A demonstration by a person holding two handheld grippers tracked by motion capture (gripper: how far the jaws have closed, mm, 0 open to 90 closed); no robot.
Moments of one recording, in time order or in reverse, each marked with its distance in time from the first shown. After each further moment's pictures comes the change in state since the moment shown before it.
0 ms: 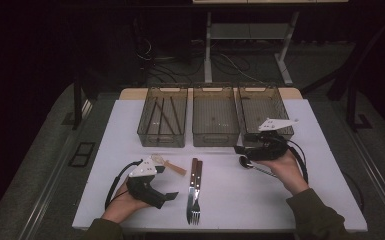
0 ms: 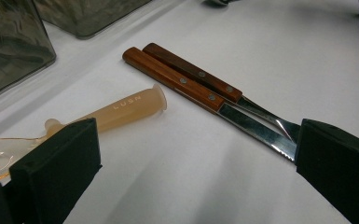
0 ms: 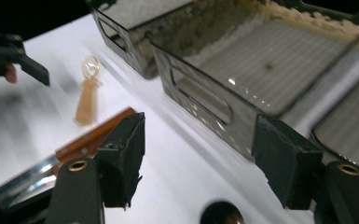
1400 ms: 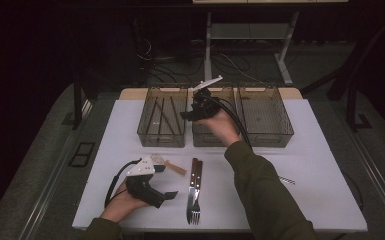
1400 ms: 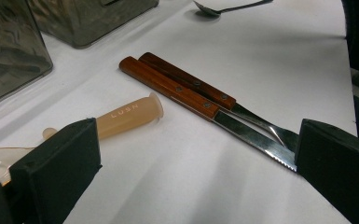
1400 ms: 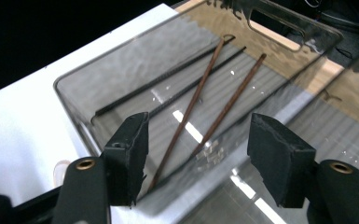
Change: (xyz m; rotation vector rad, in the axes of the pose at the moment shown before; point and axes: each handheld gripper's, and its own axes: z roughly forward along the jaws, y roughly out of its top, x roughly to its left) left arm 0.003 0.001 -0.002 -0.038 -0.031 0.001; right arm 0.029 0.137 0.145 0.099 -0.004 -0.041
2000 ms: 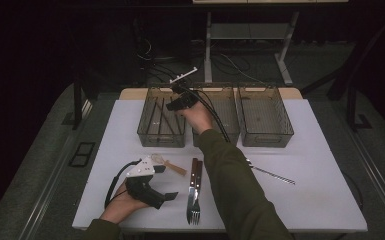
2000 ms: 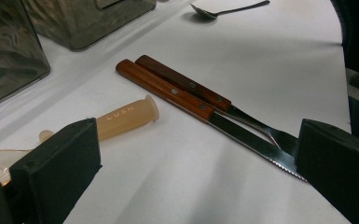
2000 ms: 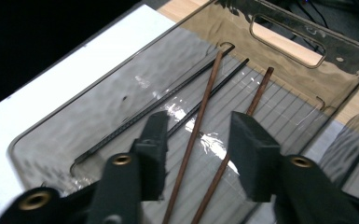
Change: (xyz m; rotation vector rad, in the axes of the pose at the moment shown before) left arm -0.003 0.001 -0.001 -0.006 -0.001 0.002; right arm 0.010 0.044 0.060 0.065 -0.065 0.060
